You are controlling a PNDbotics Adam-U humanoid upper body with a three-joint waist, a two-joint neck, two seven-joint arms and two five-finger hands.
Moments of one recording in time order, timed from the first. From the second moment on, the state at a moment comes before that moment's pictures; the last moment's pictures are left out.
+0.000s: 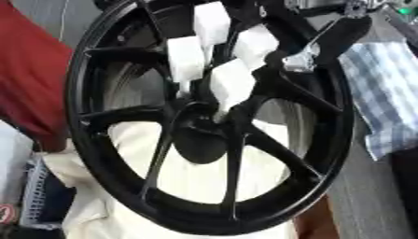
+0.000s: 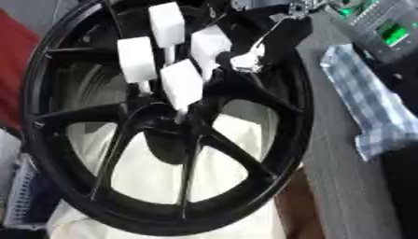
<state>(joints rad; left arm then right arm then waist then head) -0.31 0.47 0.02 -1.98 0.00 0.01 0.32 -0.91 -0.87 0.42 -1.66 0.20 -0.27 0.75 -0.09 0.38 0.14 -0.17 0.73</state>
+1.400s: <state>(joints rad) -0.30 0.46 0.02 -1.98 0.00 0.01 0.32 -0.95 -0.84 0.39 -1.62 0.05 -0.13 0.73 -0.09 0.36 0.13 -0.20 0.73</state>
